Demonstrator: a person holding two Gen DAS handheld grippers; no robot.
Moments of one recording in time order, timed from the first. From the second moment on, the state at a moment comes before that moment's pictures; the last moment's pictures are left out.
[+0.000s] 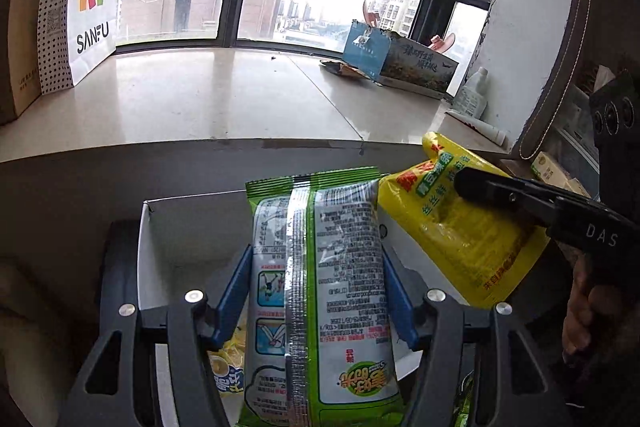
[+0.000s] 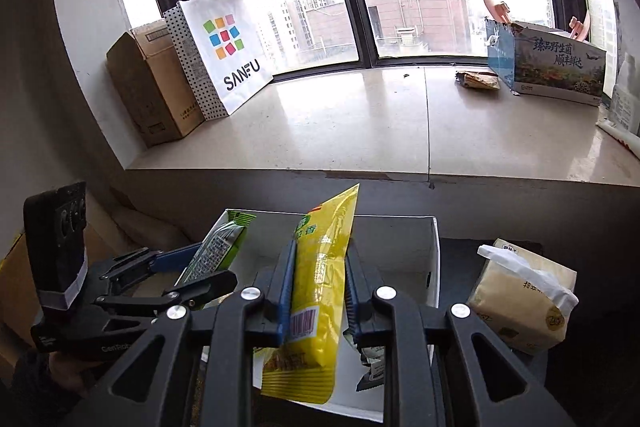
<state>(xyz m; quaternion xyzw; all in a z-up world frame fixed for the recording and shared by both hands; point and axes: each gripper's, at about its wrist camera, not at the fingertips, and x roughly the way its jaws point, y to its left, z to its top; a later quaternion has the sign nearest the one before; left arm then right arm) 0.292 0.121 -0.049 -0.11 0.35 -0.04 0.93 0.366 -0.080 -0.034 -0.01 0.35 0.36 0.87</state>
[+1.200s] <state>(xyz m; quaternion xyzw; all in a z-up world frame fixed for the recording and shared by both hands) 0.147 0.071 -0.016 -0.02 0.29 -0.07 0.95 0.227 -0.163 -0.007 0.03 0.23 0.39 0.89</state>
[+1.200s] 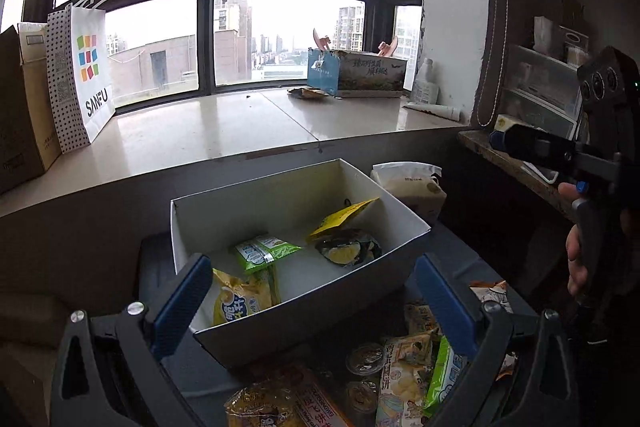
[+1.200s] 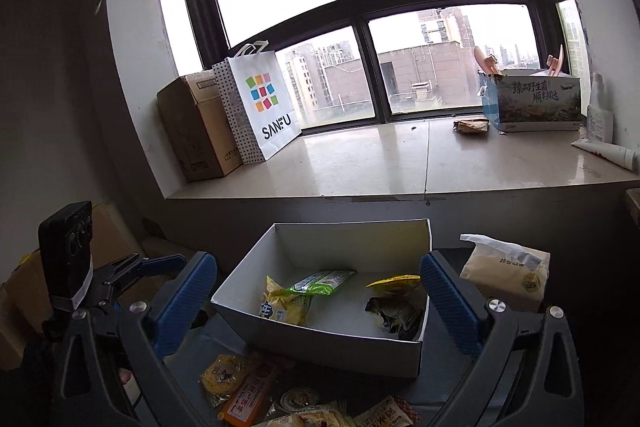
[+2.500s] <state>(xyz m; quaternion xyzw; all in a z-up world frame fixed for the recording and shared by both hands) 0.017 0.058 -0.065 -0.12 0.28 -0.08 0.95 0.113 -0.197 -0.125 -0.09 0.34 0.35 0.87</state>
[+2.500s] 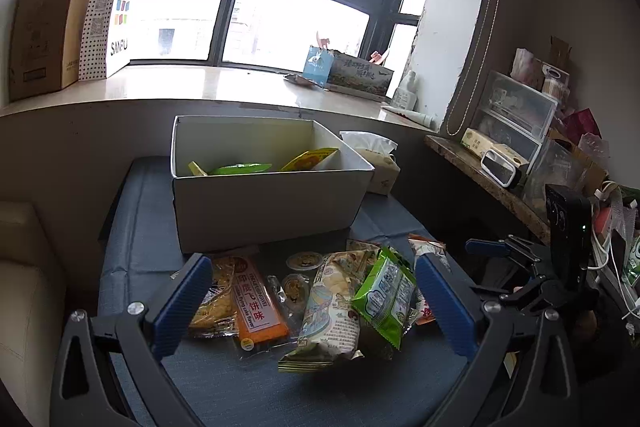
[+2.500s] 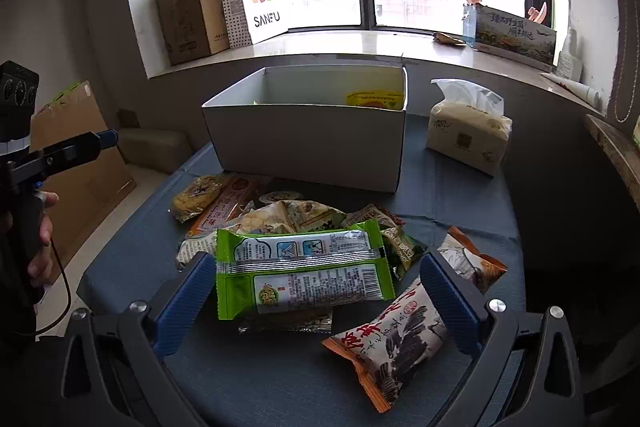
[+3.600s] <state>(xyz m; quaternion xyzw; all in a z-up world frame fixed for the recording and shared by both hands) 0.020 0.078 -0.098 -0.13 0.32 -0.06 0.94 0.172 -0.106 -0.184 -0.48 0.32 0.53 0.62</state>
